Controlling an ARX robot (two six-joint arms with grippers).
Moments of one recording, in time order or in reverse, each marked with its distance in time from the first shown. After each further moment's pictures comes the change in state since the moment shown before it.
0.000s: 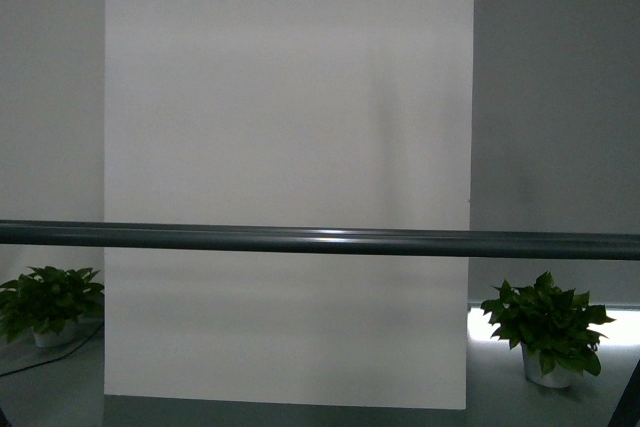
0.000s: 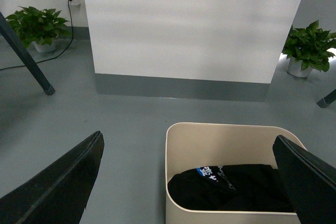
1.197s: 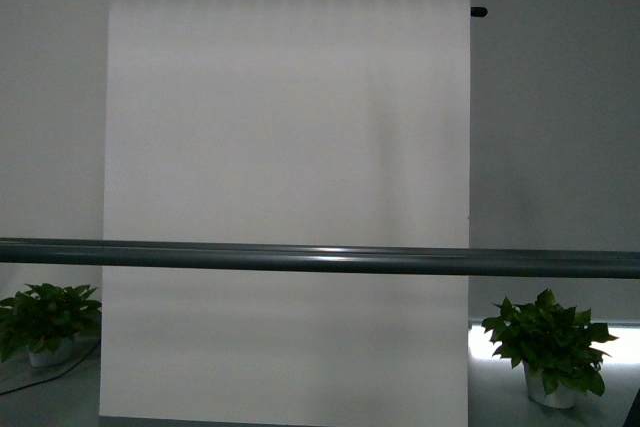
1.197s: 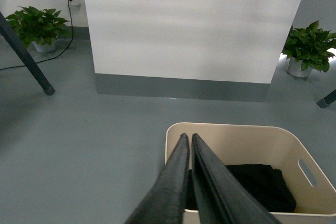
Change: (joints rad) left arm 0.000 0.000 0.000 0.000 0.000 -0.001; right arm 0.000 0.000 0.000 0.000 0.000 -0.004
